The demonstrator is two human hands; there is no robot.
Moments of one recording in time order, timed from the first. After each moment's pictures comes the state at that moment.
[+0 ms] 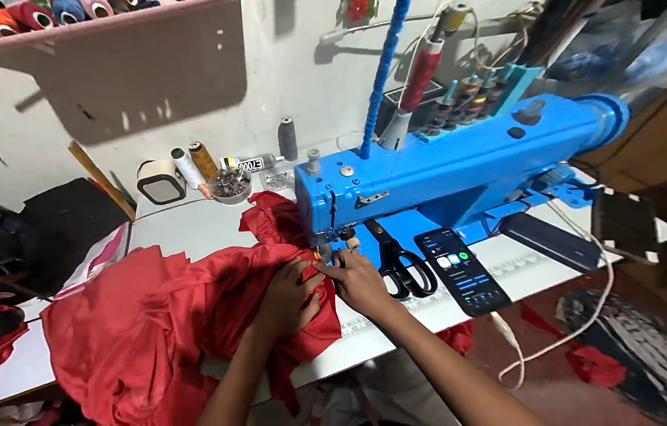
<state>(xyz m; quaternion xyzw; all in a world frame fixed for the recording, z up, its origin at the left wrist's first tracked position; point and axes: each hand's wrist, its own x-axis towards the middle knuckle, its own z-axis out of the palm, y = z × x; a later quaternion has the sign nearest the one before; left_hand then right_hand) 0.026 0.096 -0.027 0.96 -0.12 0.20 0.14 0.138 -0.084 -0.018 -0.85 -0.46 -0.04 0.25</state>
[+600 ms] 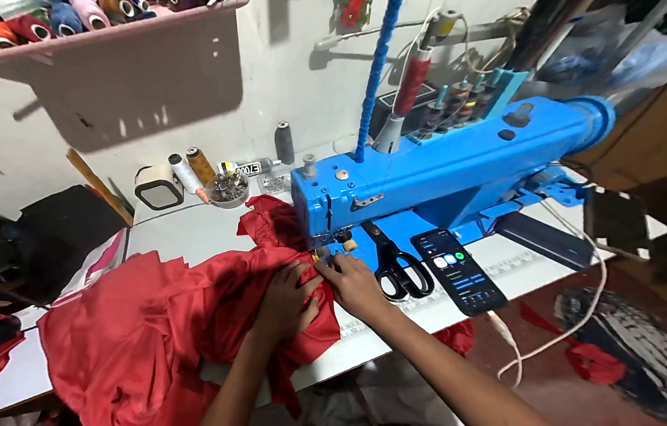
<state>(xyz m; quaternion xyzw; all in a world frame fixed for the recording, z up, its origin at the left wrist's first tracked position) 0.026 0.094 -0.027 0.96 -0.11 0.20 0.13 0.132 -0.080 -0.022 -0.85 -0.47 -0.11 0.22</state>
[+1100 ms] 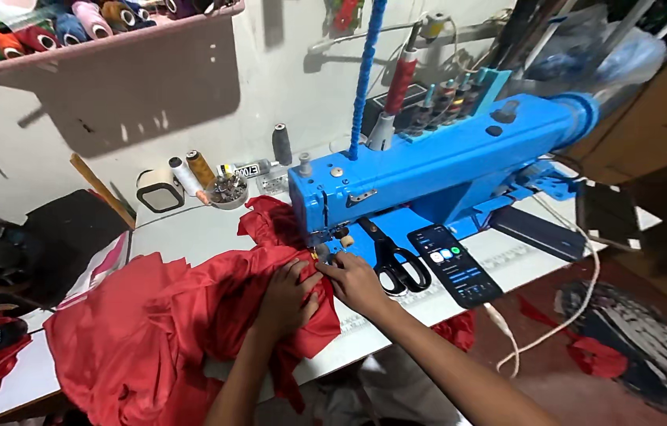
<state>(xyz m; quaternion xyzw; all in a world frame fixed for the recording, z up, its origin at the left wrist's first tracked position) 0.025 0.094 -0.027 0.96 -0.11 0.20 0.14 0.133 -0.084 -0.025 -0.83 -0.47 -0.11 0.28</state>
